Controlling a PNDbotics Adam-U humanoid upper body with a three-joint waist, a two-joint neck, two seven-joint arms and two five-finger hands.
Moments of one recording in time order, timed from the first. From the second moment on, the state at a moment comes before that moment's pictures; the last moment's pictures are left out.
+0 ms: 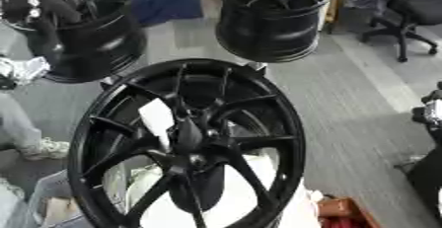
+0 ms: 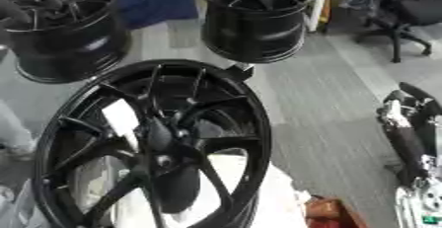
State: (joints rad) left arm -0.59 0.93 -0.29 -1.85 -0.06 -0.20 -0.64; right arm 0.11 -0.15 -0.17 -1.91 0.01 -0.01 -0.27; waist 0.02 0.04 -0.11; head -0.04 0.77
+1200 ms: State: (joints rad) left arm -0.78 0.77 -0.57 -1.57 -0.43 -0.42 -0.69; right arm 0.11 -0.16 -0.17 -1.91 0.01 -0.01 -0.26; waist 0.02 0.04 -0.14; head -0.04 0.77
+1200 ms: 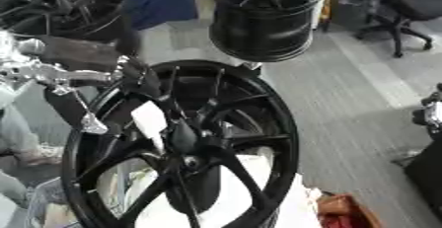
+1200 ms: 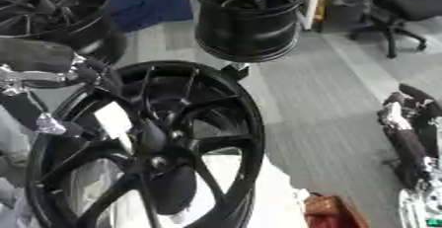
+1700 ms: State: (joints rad) left arm -0.81 0.71 -0.60 -1.52 -0.46 -0.44 -0.68; right arm 0.11 -0.16 -0.17 -1.91 0.01 -0.01 -0.25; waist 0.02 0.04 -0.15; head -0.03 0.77
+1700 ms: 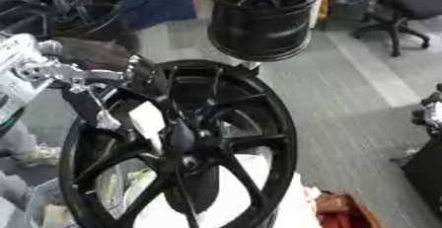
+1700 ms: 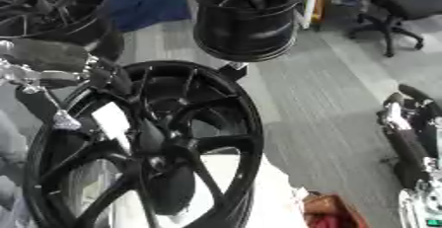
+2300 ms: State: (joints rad) left arm -0.82 0.69 -0.64 -1.47 -0.51 -0.46 -0.66; right arm 0.11 -0.16 -0.16 -1.91 0.01 -0.01 -0.25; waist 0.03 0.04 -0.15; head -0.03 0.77
